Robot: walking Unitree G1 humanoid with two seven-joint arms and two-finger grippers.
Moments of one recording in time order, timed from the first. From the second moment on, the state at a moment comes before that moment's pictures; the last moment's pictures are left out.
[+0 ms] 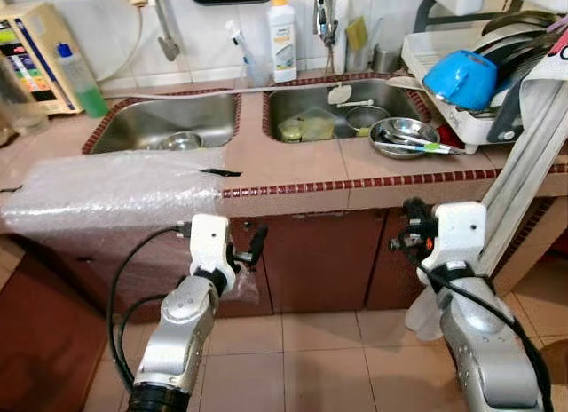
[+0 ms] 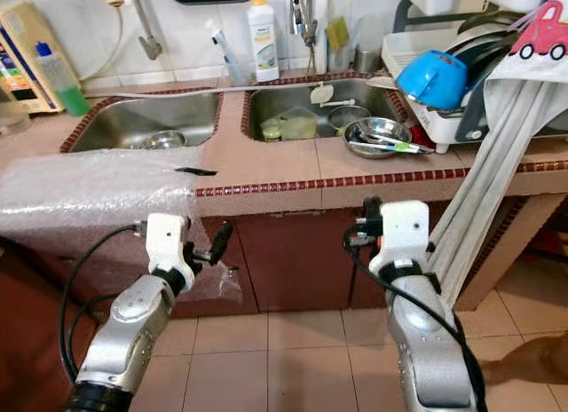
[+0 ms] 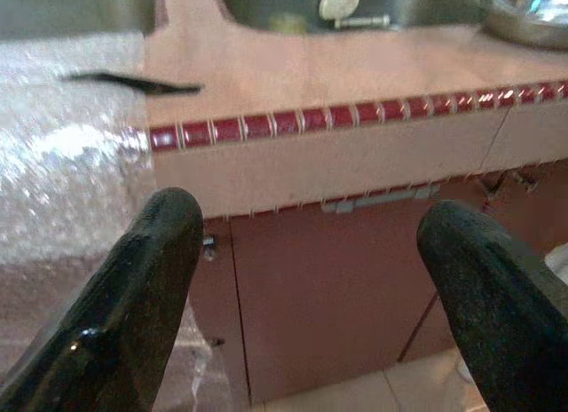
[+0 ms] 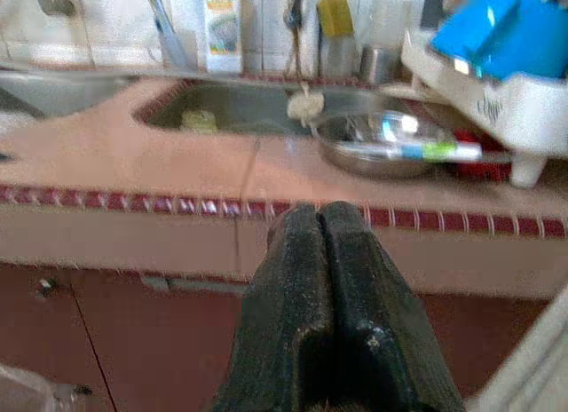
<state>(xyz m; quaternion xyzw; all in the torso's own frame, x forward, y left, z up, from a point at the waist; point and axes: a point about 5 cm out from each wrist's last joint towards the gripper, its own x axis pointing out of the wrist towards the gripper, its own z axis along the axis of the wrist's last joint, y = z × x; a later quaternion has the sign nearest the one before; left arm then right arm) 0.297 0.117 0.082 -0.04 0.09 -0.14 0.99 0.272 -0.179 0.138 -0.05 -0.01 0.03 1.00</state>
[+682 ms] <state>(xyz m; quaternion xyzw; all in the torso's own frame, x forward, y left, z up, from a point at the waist) 0.249 0.142 -0.038 0.01 0.34 -0.12 0.93 0.244 -0.200 -0.022 -0.02 0.29 -0.01 0.96</state>
